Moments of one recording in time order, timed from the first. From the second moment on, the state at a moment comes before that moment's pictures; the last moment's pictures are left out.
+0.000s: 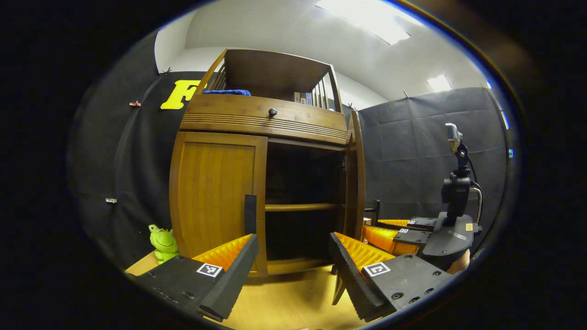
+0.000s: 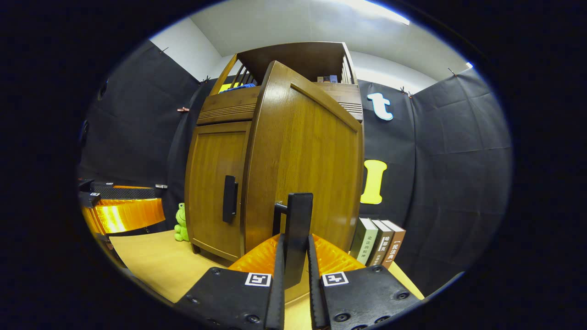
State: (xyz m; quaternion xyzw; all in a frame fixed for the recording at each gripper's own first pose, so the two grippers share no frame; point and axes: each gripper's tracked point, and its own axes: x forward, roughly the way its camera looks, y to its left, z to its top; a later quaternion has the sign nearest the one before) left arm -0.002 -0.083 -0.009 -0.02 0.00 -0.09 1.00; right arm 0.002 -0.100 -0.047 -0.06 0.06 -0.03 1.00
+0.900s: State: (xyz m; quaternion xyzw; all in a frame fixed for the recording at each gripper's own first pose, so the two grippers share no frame) left arm 0.006 -0.141 -0.015 -0.03 0.00 -0.14 0.99; right arm -0.044 -0.184 -0.033 -0.08 0.08 -0.11 0.99
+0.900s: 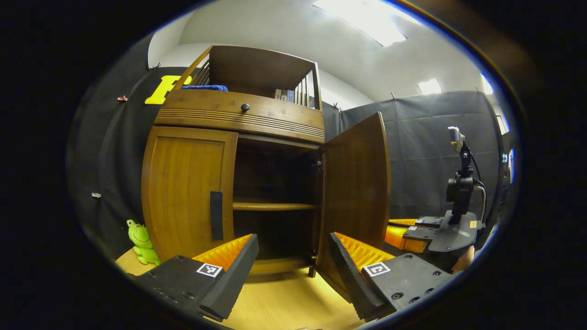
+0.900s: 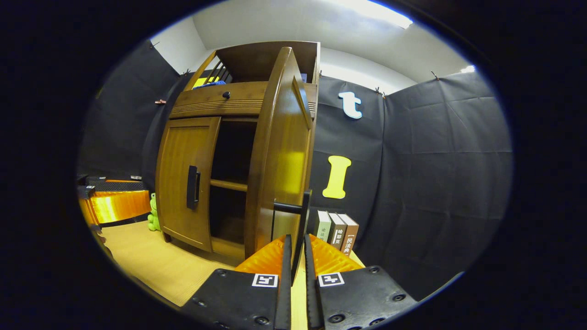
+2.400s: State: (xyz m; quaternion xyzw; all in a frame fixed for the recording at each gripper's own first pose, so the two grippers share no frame) left arm 0.116 -0.030 -0.026 -0.02 -0.04 0.00 1.00; right arm -0.076 -0.118 0.011 -0.10 -0.02 -0.06 0.99
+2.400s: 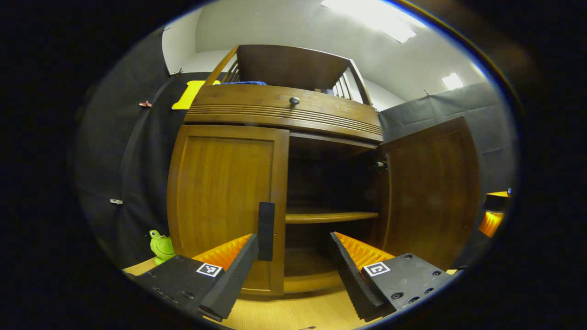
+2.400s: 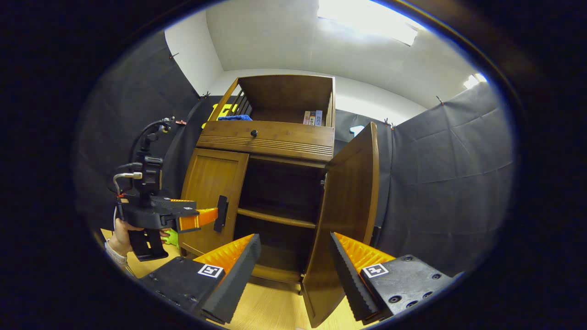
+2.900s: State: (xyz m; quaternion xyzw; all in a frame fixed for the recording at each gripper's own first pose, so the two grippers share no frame) left arm 0.203 0.001 -0.067 0.00 -0.01 0.03 1.00; right arm -0.033 -0.125 -0.025 -0.08 0.00 -0.04 1.00
